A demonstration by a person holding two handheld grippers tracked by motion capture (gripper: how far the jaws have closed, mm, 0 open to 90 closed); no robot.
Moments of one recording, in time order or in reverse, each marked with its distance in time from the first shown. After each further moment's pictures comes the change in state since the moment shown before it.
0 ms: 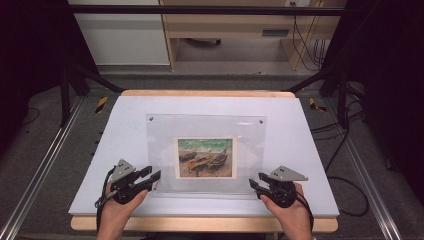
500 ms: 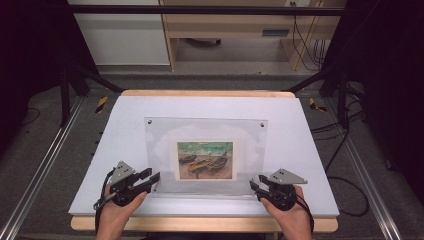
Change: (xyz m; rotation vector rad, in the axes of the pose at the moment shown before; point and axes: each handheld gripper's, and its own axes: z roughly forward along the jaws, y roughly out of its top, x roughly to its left) left arm -0.001 -0.003 -0.004 0.008 -0.005 0.009; right arm 0.004 -0.005 -0.002 0.003 -0.020 -0.011
